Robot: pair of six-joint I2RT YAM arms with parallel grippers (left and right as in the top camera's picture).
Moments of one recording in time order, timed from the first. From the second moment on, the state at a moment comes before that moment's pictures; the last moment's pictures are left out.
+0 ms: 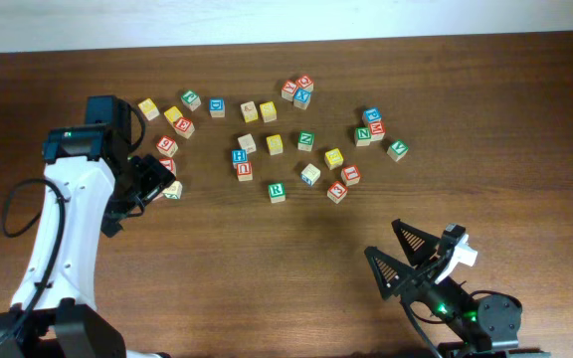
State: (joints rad) left arm 0.05 1.62 1.42 -1.28 -0.08 -0.73; right arm 0.01 0.01 0.01 0.03 -0.71 0.65
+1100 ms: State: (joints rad) left arm 0.25 1.62 1.42 -1.31 -0.12 -0.73; right arm 0.26 0.94 0.87 -0.32 -0.86 0.24
